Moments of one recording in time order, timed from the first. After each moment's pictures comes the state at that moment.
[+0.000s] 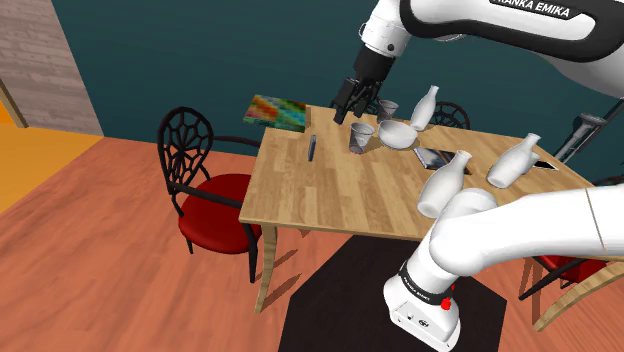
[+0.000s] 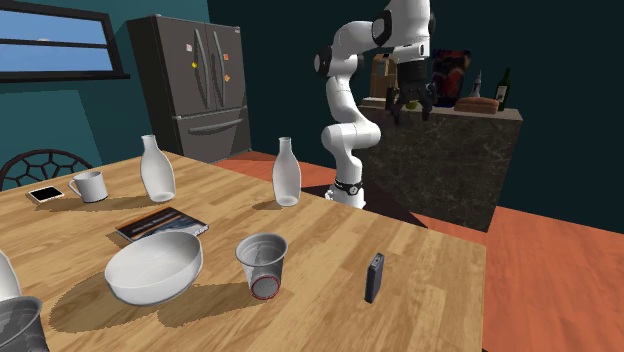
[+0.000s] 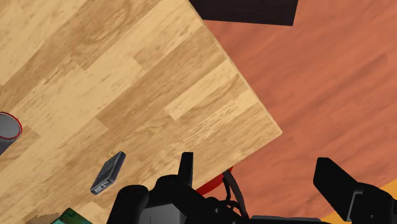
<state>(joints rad) 0.02 -0.78 0.01 -2.34 0.09 1.70 0.00</state>
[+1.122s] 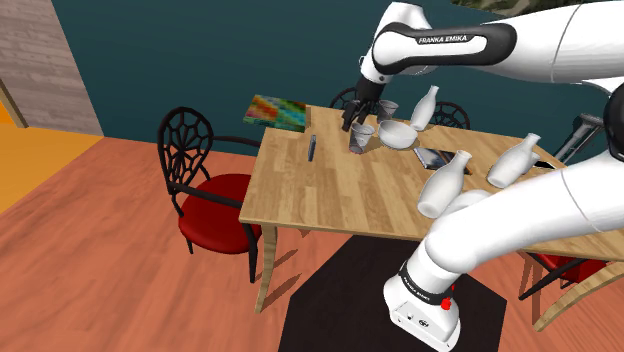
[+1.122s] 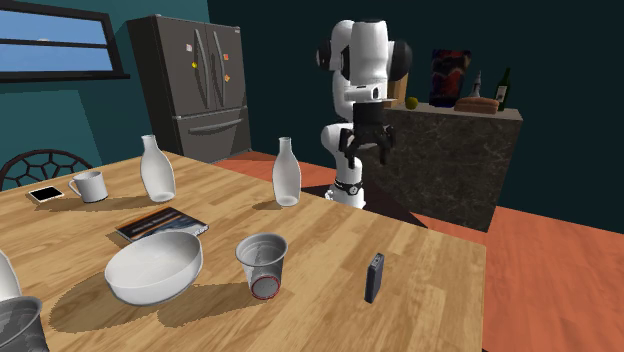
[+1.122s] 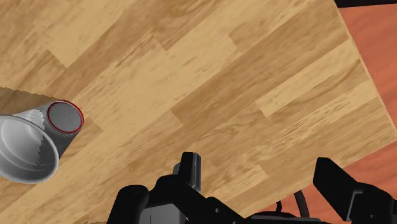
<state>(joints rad) -0.07 -0.54 -0.22 -2.39 -0.07 1.99 -0.28</state>
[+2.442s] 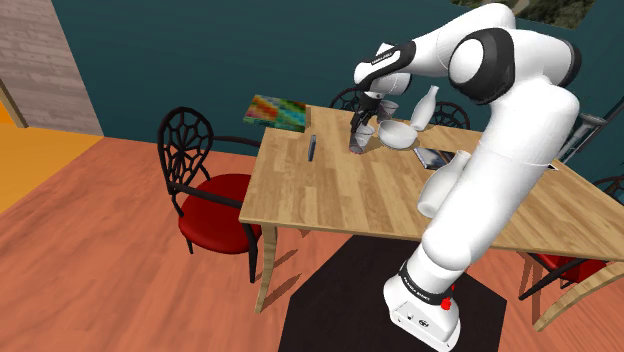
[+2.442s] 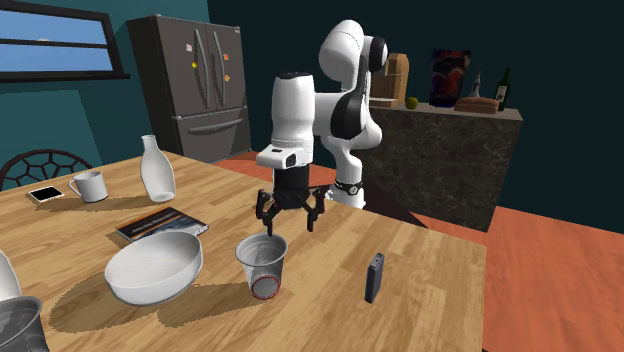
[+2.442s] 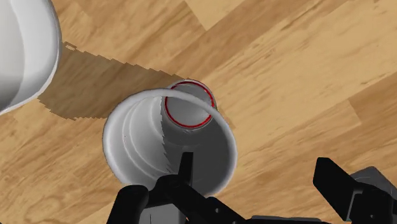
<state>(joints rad) -0.15 0.10 -0.49 -2.06 0.08 2.30 -0.74</state>
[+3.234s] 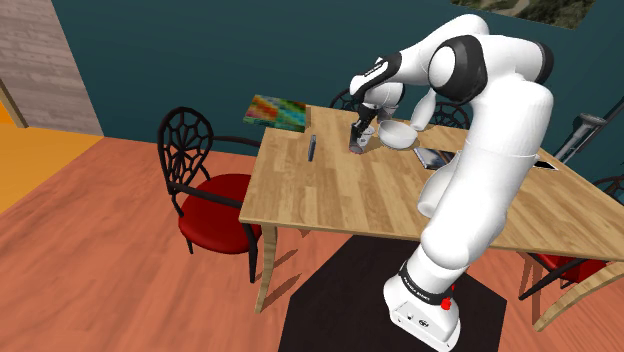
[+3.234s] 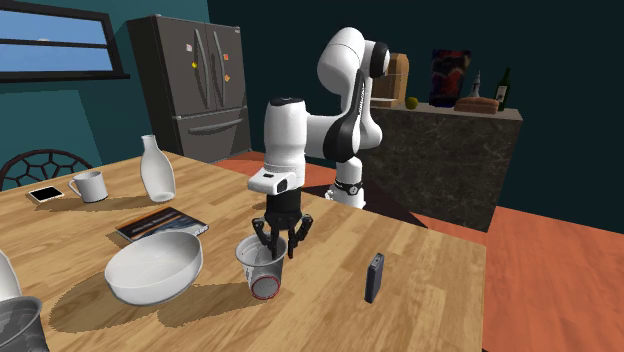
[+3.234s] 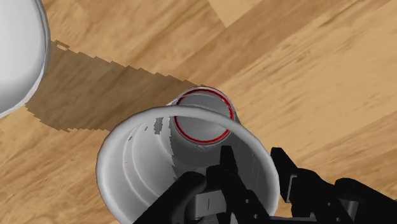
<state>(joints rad) -0.19 0.22 -0.48 -2.05 0.16 2.40 -0.81</state>
